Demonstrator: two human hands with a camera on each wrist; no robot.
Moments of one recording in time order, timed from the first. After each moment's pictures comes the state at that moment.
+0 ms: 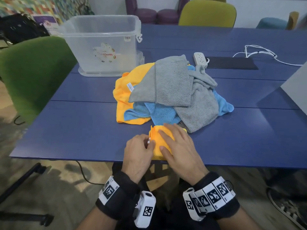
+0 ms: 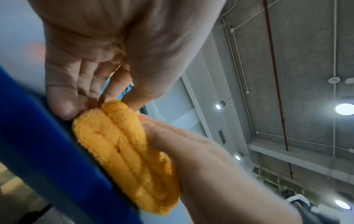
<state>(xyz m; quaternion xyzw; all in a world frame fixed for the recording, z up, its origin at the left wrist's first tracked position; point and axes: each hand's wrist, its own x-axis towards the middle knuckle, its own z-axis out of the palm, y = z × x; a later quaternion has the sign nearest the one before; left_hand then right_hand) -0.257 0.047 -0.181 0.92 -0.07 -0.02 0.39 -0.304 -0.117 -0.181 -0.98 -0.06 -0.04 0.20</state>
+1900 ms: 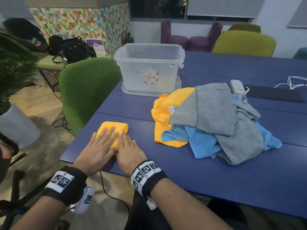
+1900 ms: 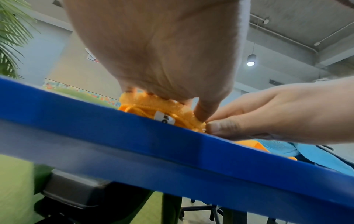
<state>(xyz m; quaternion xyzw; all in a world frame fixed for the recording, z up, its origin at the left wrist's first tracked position) -0.153 0.321 -0.212 0.97 -0.21 -0.01 0.09 -0.165 0.139 -0.202 -0.96 -0.21 0.10 0.16</state>
